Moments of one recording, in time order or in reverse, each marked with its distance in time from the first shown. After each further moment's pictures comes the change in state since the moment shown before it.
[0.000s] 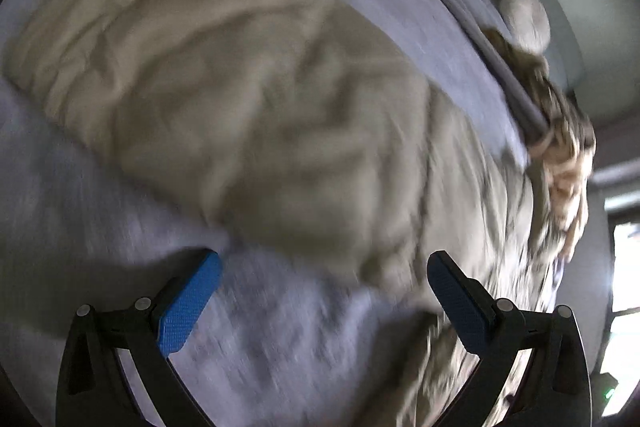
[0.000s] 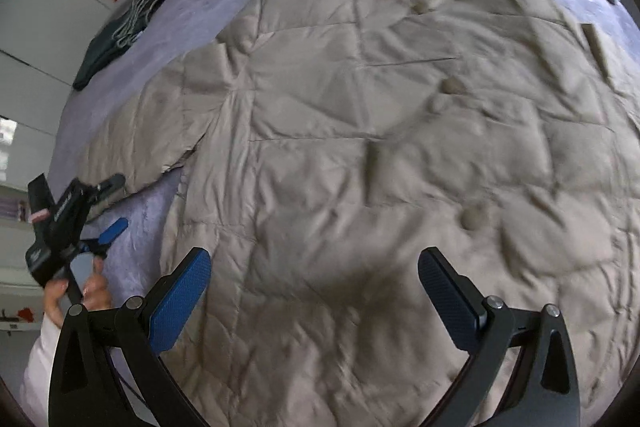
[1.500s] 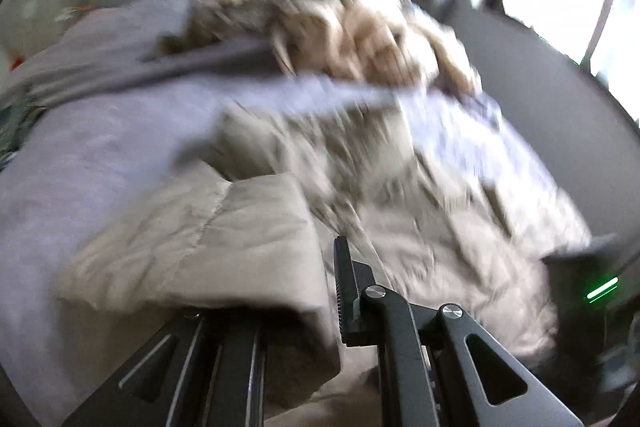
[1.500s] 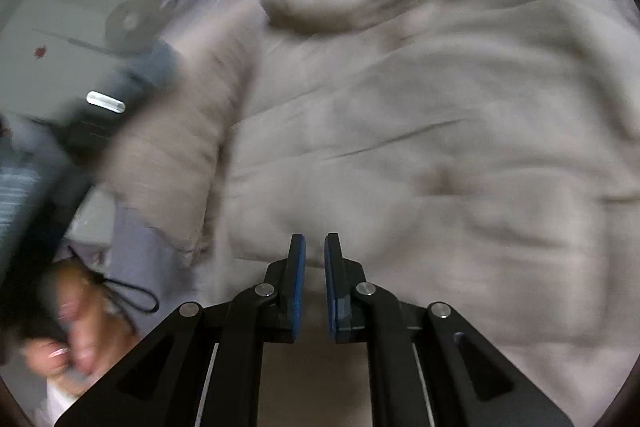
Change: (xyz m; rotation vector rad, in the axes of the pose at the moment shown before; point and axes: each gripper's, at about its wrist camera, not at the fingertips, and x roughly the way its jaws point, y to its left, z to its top) left arm 0.057 -0.352 -0.156 0.980 -0.048 -0.123; right arm 0.018 -0.105 0.063 0.165 -0.082 0.287
